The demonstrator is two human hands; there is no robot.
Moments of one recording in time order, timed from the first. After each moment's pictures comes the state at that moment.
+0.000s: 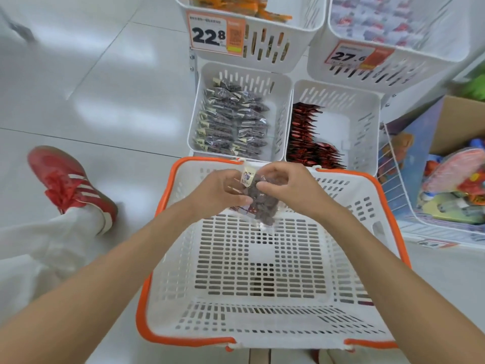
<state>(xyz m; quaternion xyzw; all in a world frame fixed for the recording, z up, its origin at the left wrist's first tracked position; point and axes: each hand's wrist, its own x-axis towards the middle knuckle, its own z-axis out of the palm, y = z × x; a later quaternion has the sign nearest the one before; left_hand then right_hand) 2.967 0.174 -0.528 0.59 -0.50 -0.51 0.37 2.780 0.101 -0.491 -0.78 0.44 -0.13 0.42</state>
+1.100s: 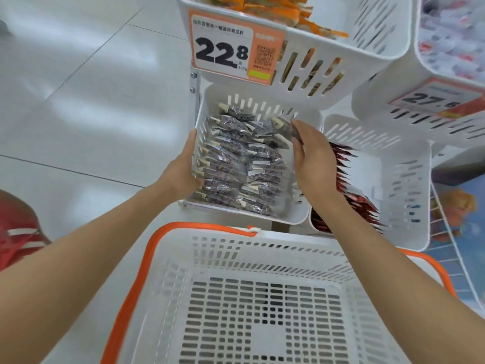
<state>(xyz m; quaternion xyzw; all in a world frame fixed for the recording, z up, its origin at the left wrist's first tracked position) 3.096 0.014 -0.593 0.75 -0.49 -0.34 0.28 2.860 -0.099 -0.570 -0.84 0.43 -0.35 0.02</state>
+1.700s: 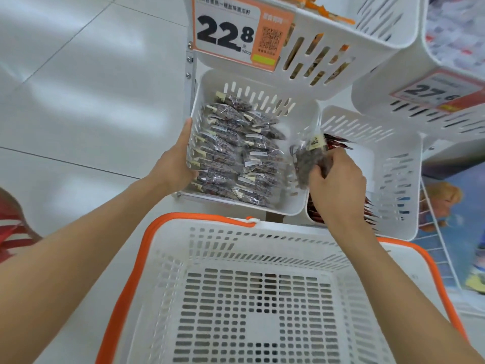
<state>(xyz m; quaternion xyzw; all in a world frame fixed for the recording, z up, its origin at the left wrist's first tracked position) 3.104 0.013 -0.610 0.76 -0.49 -0.33 0.27 2.826 -0.040 -0.544 -0.75 0.62 -0.22 0.04</state>
